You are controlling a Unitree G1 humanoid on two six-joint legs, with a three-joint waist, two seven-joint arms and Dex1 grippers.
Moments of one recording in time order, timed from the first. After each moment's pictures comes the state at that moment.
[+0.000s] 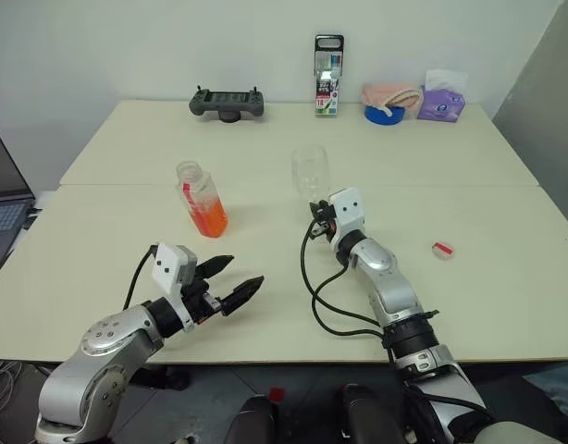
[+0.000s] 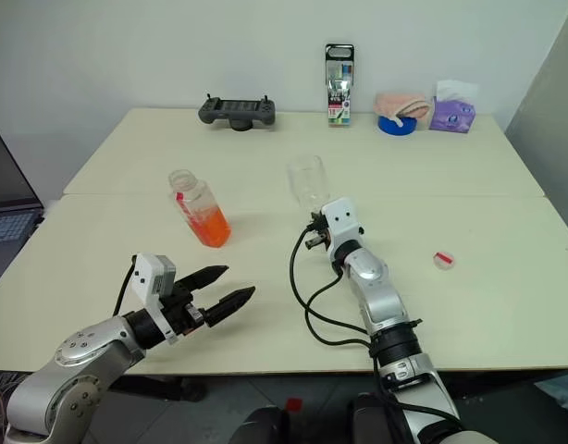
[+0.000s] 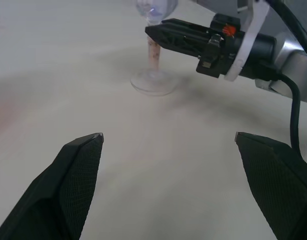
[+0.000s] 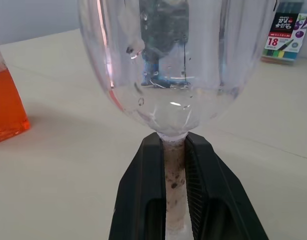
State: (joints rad) left arm 0.07 0.56 0.20 -0.51 -0.66 0.62 -0.62; right arm -0.57 0.02 0.11 0.35 -0.02 0.09 0.26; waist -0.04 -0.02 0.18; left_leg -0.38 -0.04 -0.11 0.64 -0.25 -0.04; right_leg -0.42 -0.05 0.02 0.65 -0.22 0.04
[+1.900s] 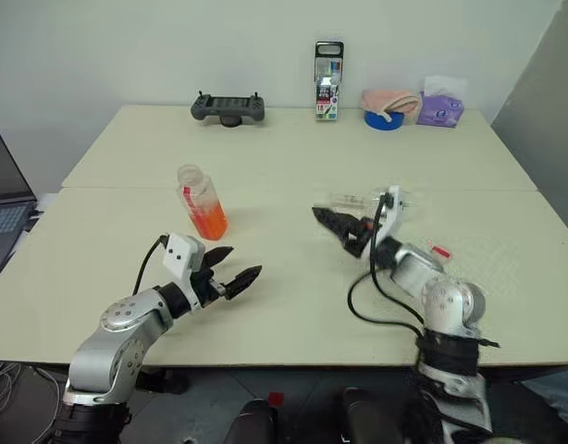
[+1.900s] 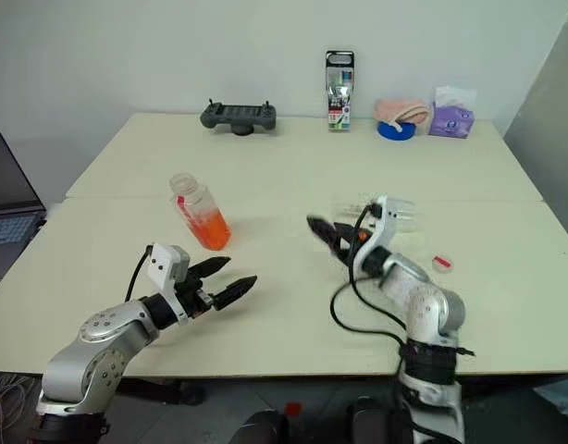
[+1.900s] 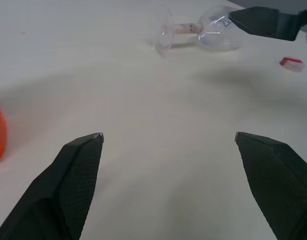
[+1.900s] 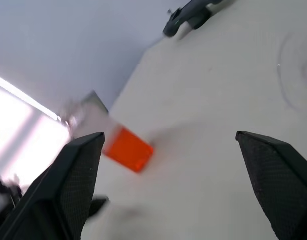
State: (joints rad) left arm -0.08 0.53 0.12 -0.26 -0.52 0.49 -0.67; right arm -0.56 0.14 -0.42 -0.06 0.75 1.01 0.13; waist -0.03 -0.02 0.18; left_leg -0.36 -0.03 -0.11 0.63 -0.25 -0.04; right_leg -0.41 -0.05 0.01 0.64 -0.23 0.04
